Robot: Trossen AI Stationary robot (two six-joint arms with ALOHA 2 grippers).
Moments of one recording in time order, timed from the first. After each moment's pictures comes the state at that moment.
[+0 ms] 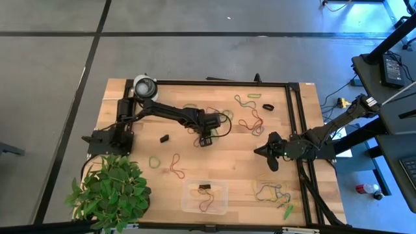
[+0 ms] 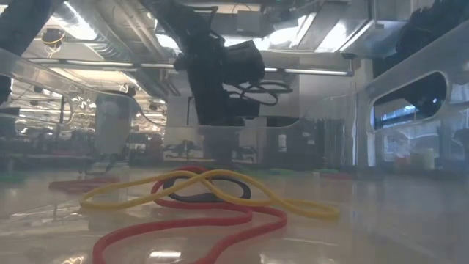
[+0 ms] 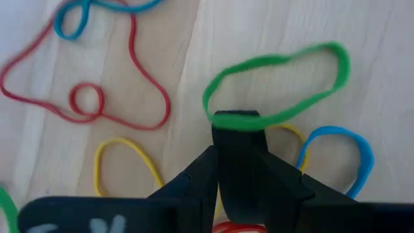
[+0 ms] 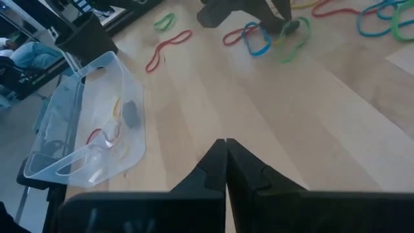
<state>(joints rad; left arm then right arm) 0.14 2.02 1.34 -0.54 -0.16 -0.10 0.53 0.74 0.29 -0.10 0.48 0.83</state>
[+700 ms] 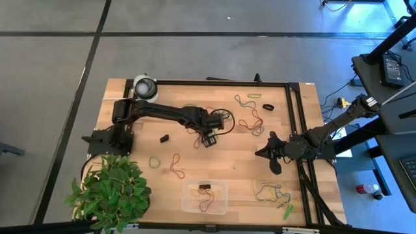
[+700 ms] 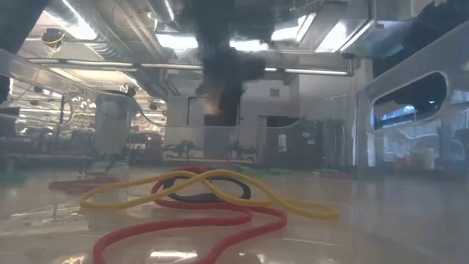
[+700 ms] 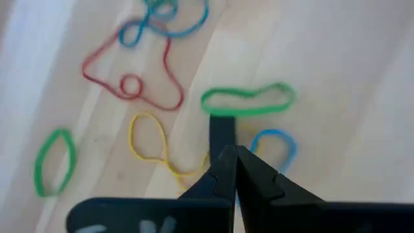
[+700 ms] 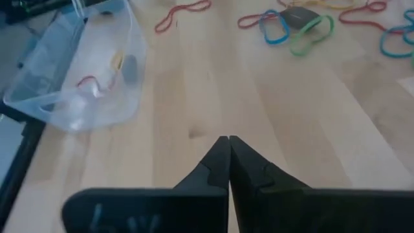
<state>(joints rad) 0.05 1.97 1.58 -0.87 -0.25 -0.34 0.53 0.74 0.29 -0.15 0.42 0.57</state>
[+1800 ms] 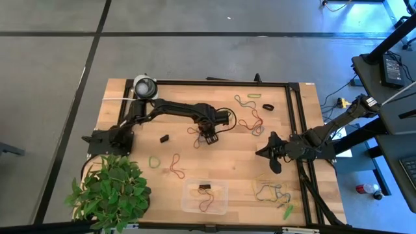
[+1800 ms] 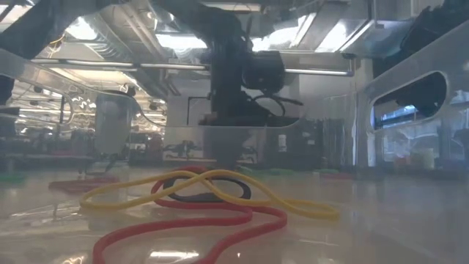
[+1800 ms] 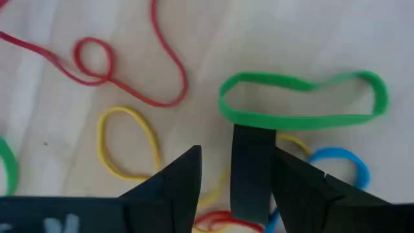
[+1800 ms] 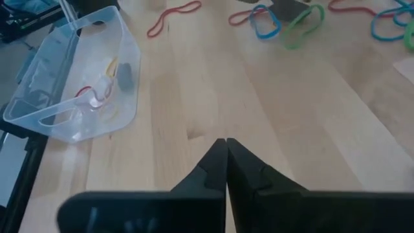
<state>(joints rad) 0.17 2.20 1.69 -0.95 -0.12 -0.32 0.53 0.72 0.29 -0.18 0.42 0.68</state>
